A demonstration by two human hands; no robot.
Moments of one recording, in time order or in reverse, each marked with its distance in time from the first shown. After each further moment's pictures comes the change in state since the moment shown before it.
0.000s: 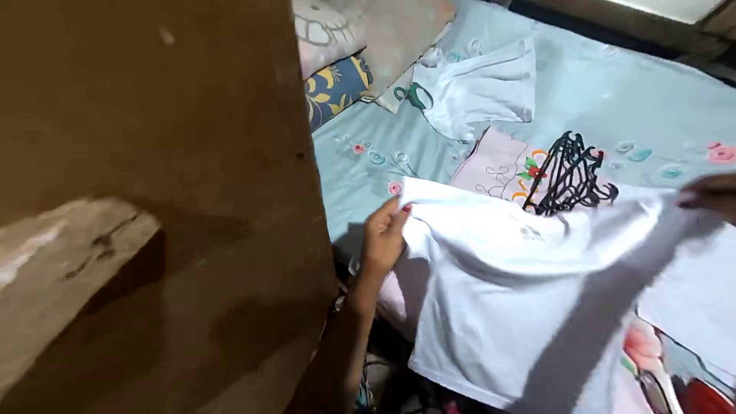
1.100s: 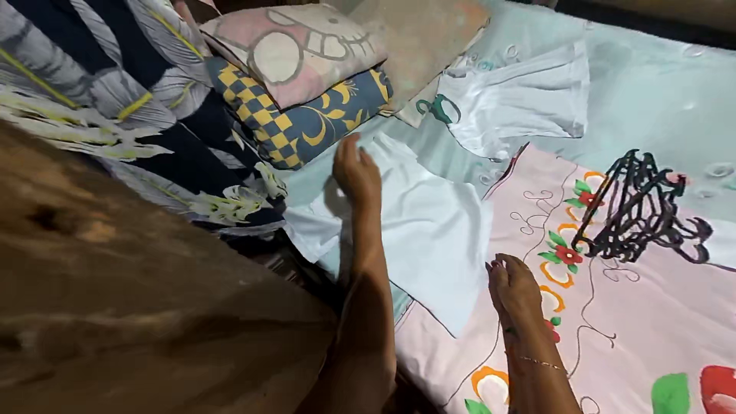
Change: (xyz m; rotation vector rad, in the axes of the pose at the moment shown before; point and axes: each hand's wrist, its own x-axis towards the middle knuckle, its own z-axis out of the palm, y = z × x) left_hand 0.175 -0.037 -0.026 0.918 0.364 0.199; right_hand 0.006 -0.154 0.287 0.390 0.045 0.266
